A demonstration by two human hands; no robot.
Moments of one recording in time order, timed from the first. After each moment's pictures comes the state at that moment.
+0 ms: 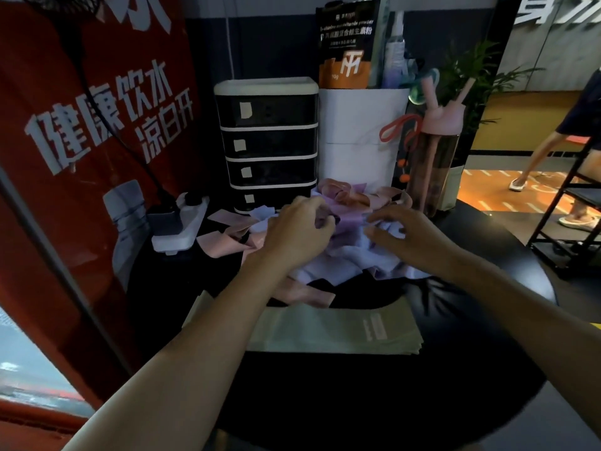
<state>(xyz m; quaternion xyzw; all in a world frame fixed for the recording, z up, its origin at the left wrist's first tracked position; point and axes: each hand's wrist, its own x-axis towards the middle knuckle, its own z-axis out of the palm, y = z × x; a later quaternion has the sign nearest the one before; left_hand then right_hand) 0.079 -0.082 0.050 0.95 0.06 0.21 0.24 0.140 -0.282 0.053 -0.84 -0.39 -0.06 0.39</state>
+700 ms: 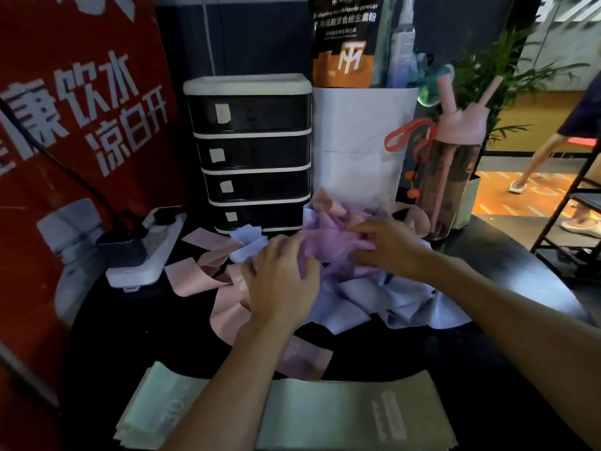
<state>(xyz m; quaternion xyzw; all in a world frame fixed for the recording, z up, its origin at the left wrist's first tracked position) 0.124 -0.072 -0.013 0.91 0.17 0.27 0.27 0.266 -0.238 0.015 -0.89 -0.38 -0.06 0.23</state>
